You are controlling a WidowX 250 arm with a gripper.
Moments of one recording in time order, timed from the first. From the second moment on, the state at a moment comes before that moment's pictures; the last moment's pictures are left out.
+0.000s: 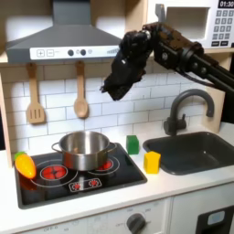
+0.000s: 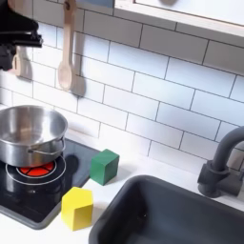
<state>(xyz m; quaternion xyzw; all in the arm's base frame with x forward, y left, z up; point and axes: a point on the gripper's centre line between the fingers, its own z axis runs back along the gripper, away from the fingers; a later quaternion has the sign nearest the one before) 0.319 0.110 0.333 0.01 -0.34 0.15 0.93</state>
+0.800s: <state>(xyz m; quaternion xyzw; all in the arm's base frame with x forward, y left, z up) 0.345 0.123 0.372 0.05 -0.44 0.12 0.89</state>
